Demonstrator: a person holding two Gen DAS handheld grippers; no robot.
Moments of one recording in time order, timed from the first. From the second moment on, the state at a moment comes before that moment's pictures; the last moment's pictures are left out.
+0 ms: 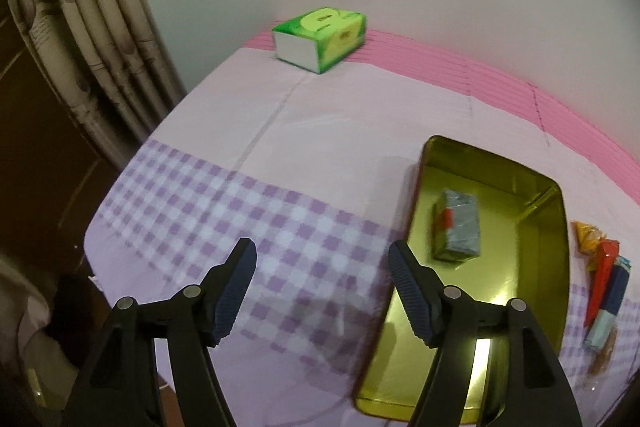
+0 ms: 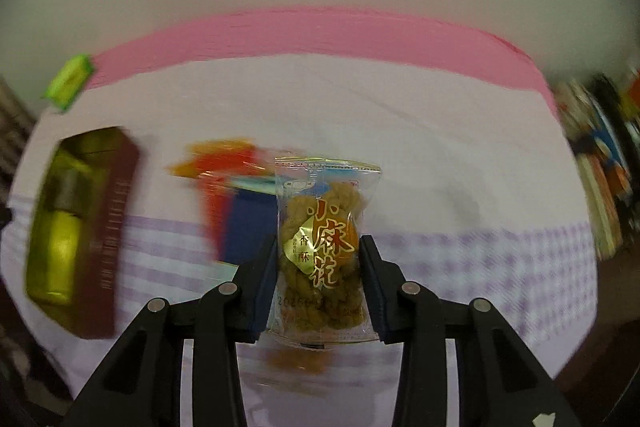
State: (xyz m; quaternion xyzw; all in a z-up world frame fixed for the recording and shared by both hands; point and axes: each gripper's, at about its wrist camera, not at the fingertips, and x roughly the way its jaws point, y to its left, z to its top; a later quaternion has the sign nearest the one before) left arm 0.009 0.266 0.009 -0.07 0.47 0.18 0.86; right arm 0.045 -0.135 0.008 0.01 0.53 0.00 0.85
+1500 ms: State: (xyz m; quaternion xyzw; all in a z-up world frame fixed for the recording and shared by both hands) left arm -0.010 0.302 -0.014 -0.12 0.48 0.21 0.84; right arm 0.147 0.136 -0.071 -0.10 0.58 0.13 0.80
